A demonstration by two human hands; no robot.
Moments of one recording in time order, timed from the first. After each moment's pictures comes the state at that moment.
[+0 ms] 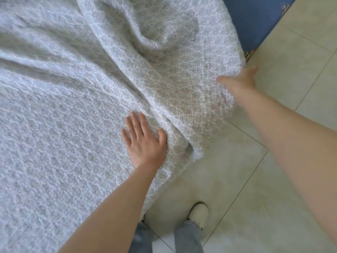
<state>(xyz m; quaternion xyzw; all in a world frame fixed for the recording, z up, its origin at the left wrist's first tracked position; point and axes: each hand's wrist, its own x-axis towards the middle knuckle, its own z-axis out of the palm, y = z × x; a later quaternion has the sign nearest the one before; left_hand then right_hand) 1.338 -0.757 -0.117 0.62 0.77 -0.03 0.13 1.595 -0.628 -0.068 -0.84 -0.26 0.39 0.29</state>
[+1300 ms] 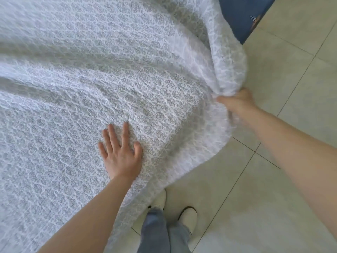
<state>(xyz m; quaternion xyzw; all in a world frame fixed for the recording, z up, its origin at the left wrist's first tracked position) 1.339 -0.757 -0.114 0.63 0.76 -0.05 0.13 1.676 -0.660 -0.073 -0.80 -0.28 0.45 0.28</state>
